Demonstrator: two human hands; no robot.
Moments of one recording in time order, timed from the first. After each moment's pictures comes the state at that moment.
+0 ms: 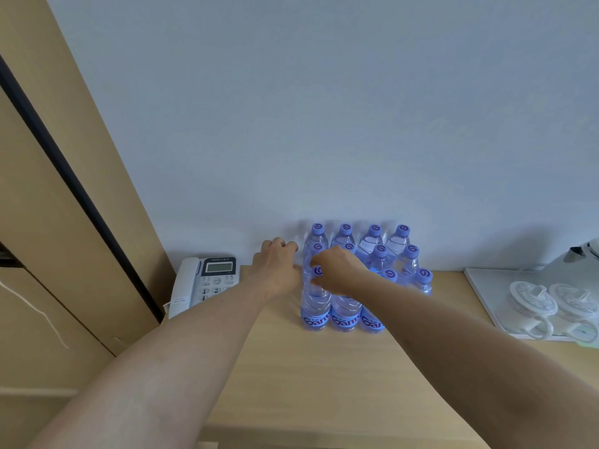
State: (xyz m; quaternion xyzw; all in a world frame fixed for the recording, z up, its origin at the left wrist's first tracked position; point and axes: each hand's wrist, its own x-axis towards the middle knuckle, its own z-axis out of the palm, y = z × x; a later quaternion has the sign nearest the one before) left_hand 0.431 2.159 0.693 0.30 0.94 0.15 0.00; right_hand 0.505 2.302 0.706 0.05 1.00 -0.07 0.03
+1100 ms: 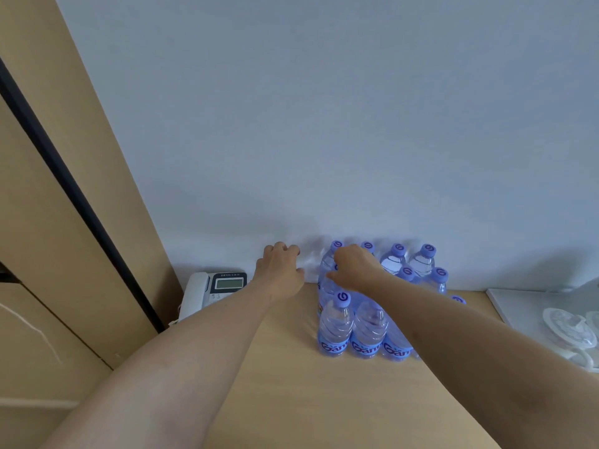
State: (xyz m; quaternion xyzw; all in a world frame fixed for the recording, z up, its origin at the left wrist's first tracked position) left_hand 0.369 2.148 0.690 0.29 0.94 0.18 0.02; right_hand 0.440 2.311 0.716 0.17 0.98 -0.08 0.06
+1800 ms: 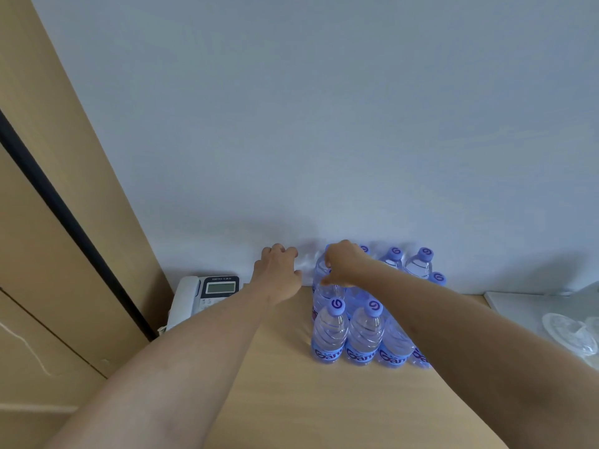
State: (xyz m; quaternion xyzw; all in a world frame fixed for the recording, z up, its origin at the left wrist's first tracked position) left_hand 0.358 2.166 0.681 0.29 0.94 0.19 0.03; right_hand 0.416 2.326 0.719 0.10 0.99 -0.03 0.08
